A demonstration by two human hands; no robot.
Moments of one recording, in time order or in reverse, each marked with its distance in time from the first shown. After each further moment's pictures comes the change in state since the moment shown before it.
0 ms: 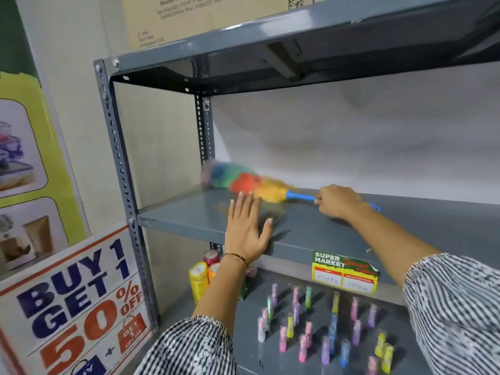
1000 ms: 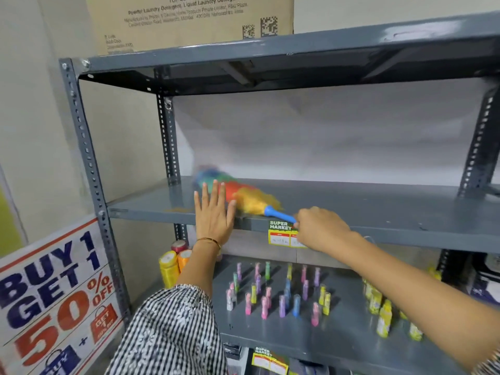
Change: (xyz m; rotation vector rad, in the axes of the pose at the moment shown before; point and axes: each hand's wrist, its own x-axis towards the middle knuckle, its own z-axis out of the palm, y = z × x) left_hand -0.022 0.024 -0.034 0.090 -0.081 -0.077; right_hand -0.210 -0.042 -0.058 -0.060 -0.039 0.110
